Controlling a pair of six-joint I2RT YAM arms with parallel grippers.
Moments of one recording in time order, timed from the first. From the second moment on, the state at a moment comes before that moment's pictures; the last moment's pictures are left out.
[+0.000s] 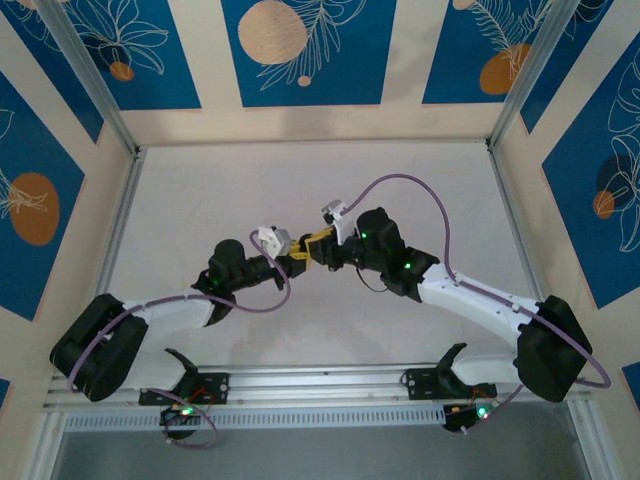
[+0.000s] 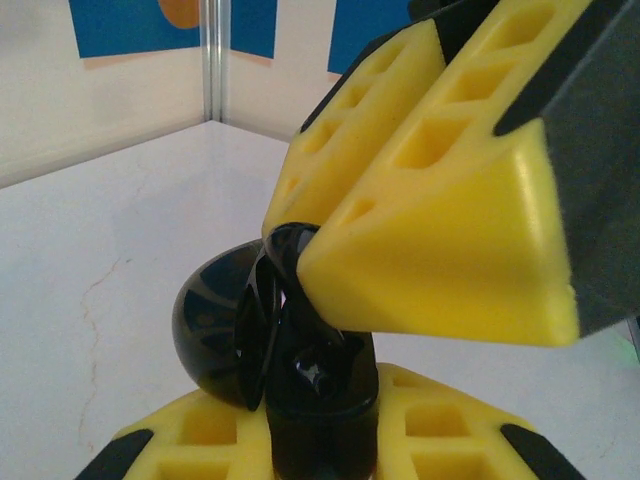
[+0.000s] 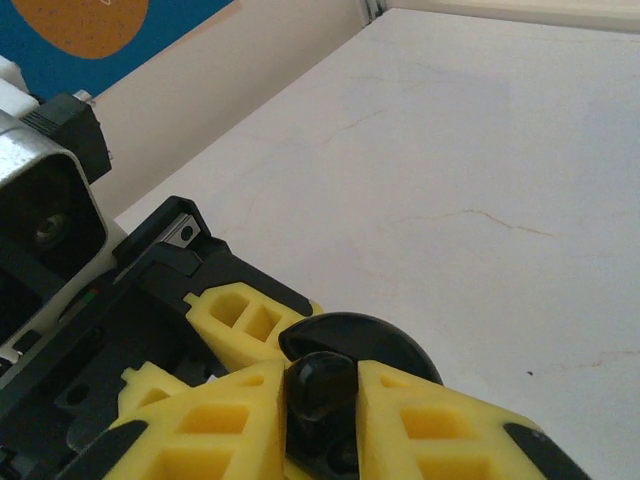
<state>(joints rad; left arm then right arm) -0.63 1.32 0.43 0.79 0.51 -0.07 0.78 1.25 0.81 0.05 -0.24 0.26</state>
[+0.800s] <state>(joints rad) -0.63 1.27 0.43 0.79 0.50 -0.04 0.78 1.17 0.81 0.02 -0.25 0.25</state>
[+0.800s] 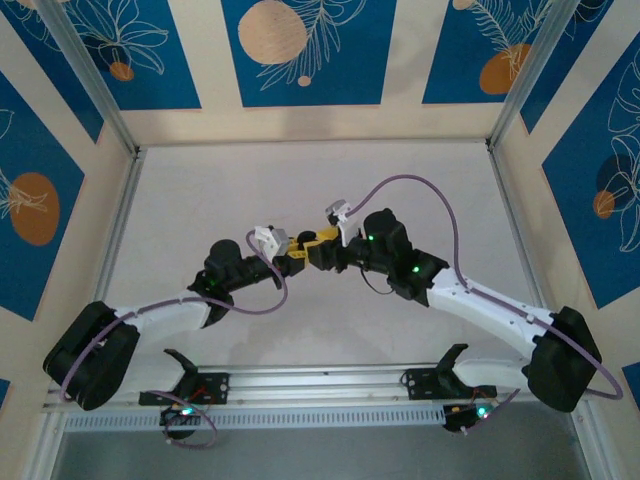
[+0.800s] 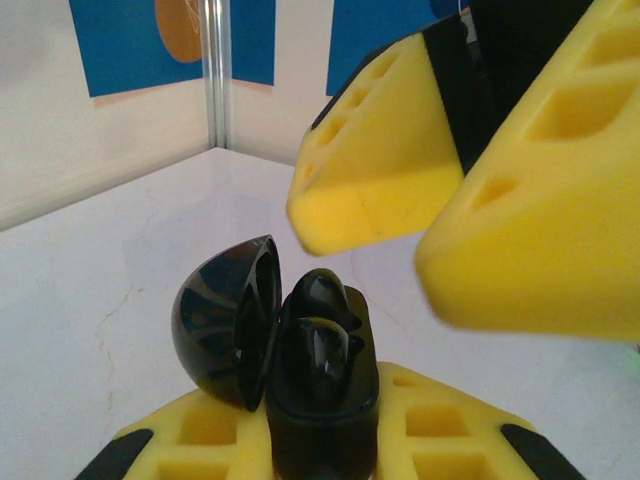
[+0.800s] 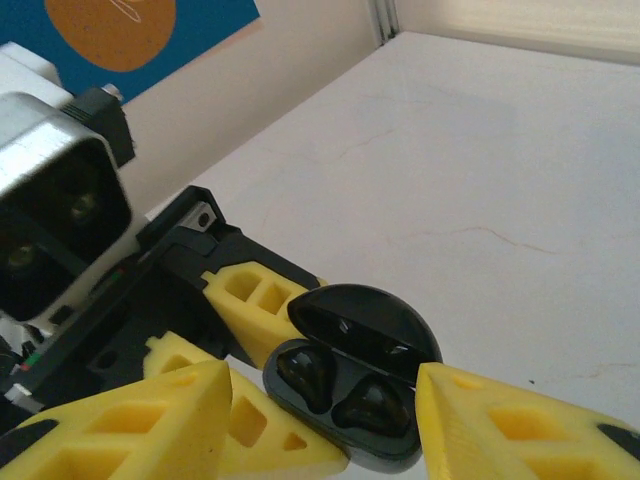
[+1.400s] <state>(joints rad) -0.63 1.22 0.42 0.73 0.50 0.03 0.68 1.12 0.85 -0.04 -0.48 0.31</state>
